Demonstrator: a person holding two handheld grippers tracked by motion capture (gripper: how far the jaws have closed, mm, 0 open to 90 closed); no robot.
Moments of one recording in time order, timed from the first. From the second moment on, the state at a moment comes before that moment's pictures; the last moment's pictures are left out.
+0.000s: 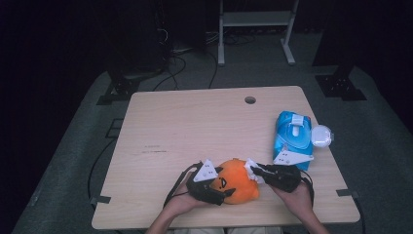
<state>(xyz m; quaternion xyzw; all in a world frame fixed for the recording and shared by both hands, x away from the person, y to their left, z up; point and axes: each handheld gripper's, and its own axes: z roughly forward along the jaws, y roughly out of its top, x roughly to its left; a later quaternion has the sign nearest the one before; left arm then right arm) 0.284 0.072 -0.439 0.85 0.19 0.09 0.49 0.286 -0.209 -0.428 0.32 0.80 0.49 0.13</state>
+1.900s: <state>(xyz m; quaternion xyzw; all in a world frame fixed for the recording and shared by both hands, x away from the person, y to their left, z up) 0.286 0.072 -0.441 0.80 0.27 0.09 0.52 0.278 -0.179 -0.413 0.30 0.80 0.51 0.13</state>
